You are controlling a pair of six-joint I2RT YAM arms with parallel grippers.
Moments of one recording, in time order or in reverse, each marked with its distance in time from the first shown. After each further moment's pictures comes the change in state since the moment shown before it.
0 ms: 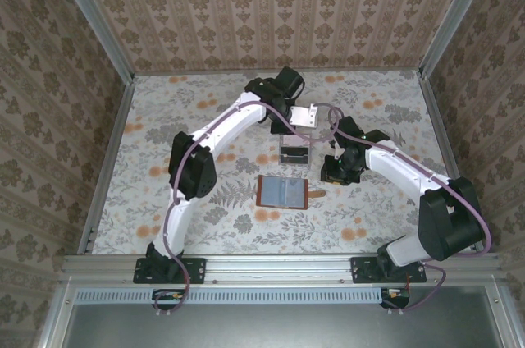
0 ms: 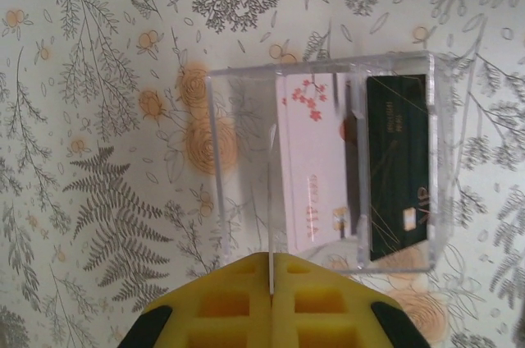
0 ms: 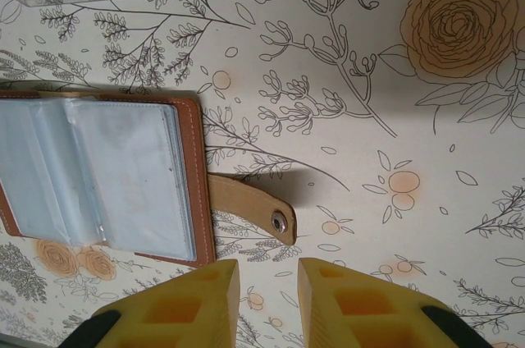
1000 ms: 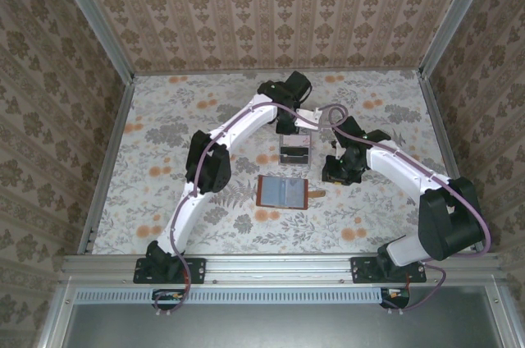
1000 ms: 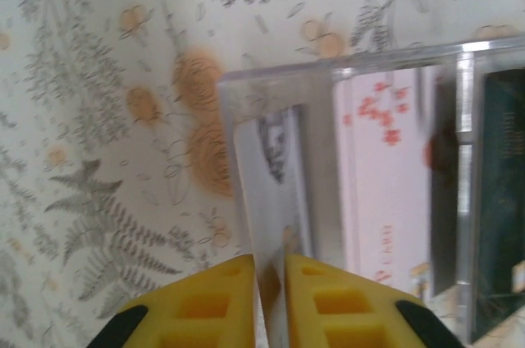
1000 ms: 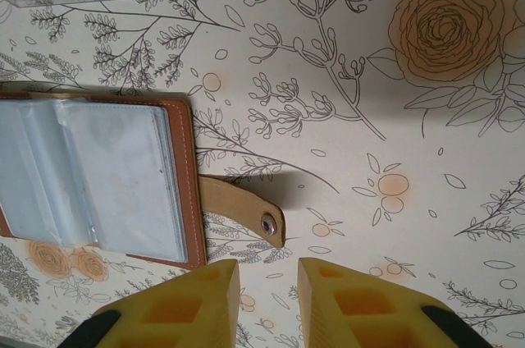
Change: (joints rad) left arm -0.001 0.192 0.180 -0.019 -0.096 0.028; right arm -0.013 0.000 -0.006 0.000 0.000 -0.019
